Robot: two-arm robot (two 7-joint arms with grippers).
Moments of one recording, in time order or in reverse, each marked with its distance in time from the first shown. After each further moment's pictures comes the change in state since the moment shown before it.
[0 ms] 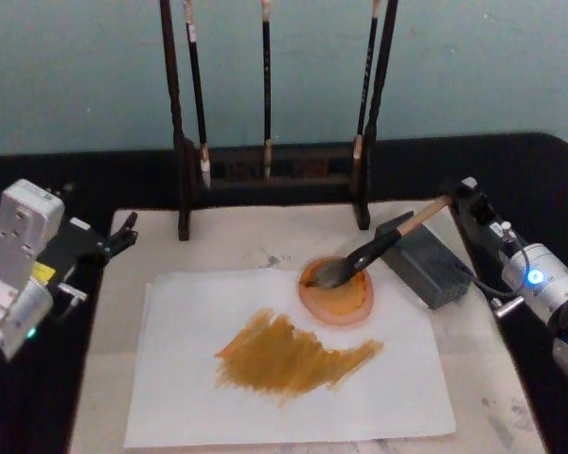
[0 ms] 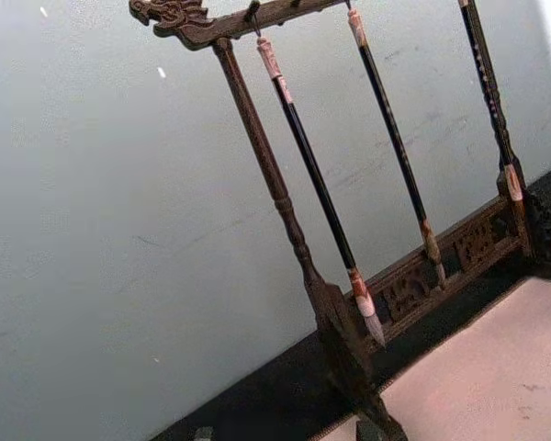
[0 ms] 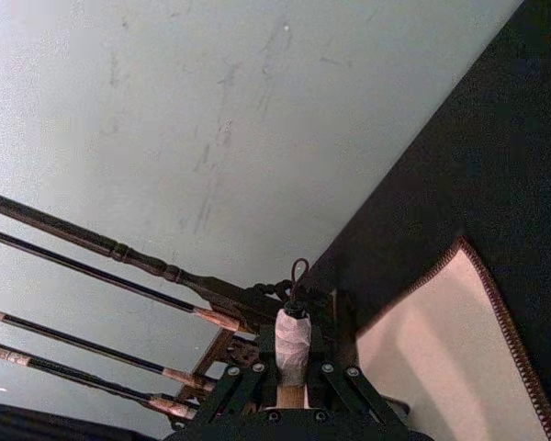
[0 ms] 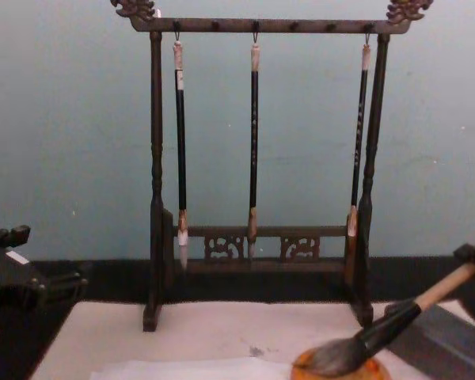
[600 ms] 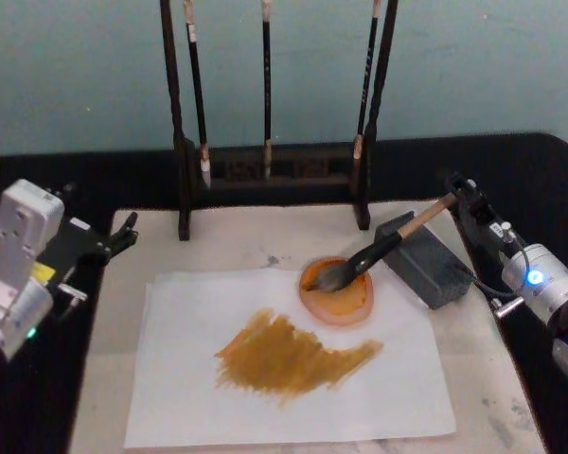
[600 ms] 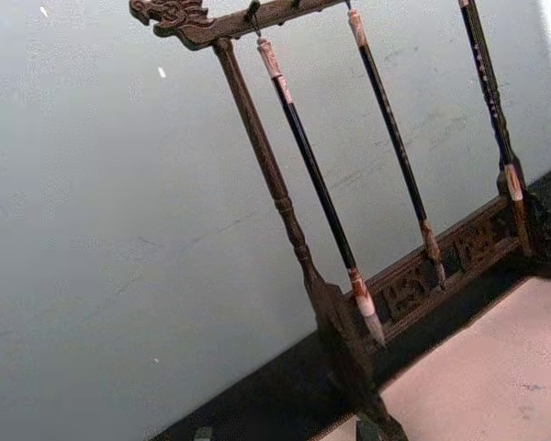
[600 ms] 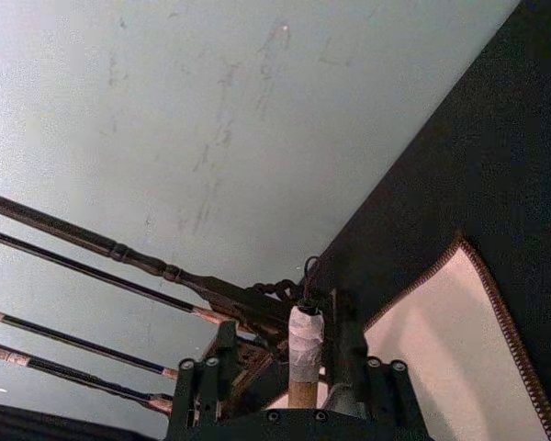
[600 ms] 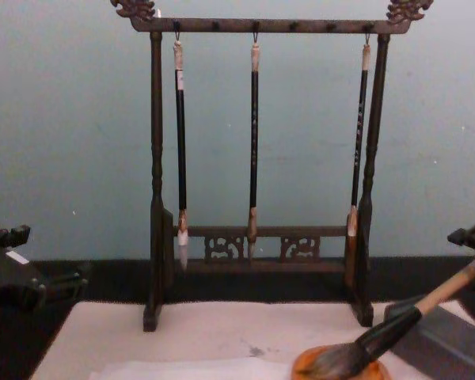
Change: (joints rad) left arm 0.000 0.000 0.000 0.000 0.000 0.000 0.000; right arm -0.002 -0.002 0.003 -0.002 0.000 0.001 -0.003
